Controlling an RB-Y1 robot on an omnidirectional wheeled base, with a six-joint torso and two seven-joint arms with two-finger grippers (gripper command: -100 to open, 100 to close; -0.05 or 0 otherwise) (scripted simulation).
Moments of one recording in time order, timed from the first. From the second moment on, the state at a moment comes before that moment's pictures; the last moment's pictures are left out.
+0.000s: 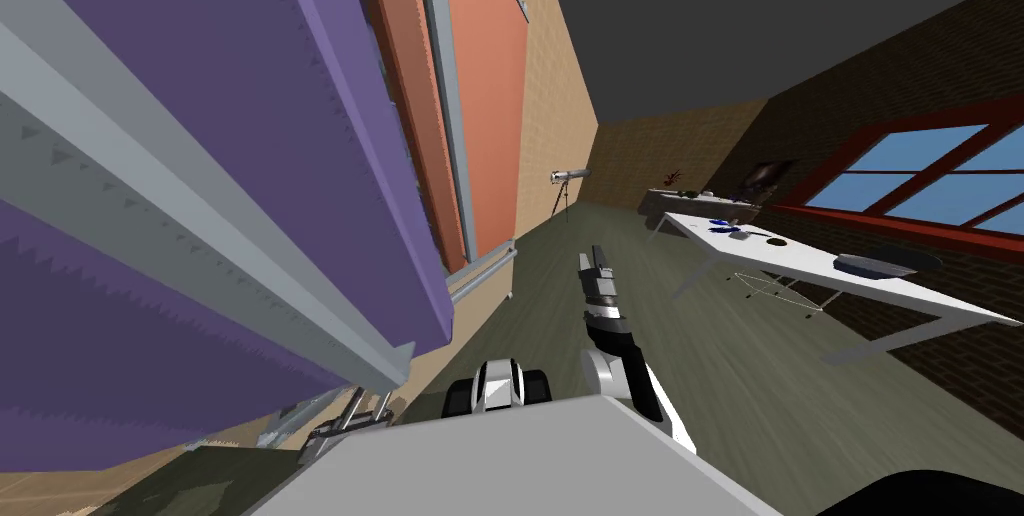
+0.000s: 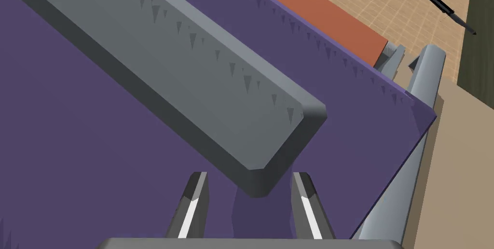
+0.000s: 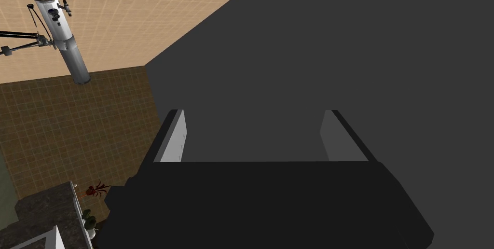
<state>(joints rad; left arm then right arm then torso) 0.78 0.50 -0.32 -1.57 0.19 -1.26 0.68 0.48 -0.05 0.00 -2.22 -0.08 -0.49 0.16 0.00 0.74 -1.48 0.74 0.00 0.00</state>
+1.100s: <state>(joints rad) 0.61 0.46 -0.32 -1.40 0.09 -1.28 0.74 0.48 -0.05 0.00 -2.22 -0.08 -0.49 0.16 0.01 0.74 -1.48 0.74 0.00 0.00</state>
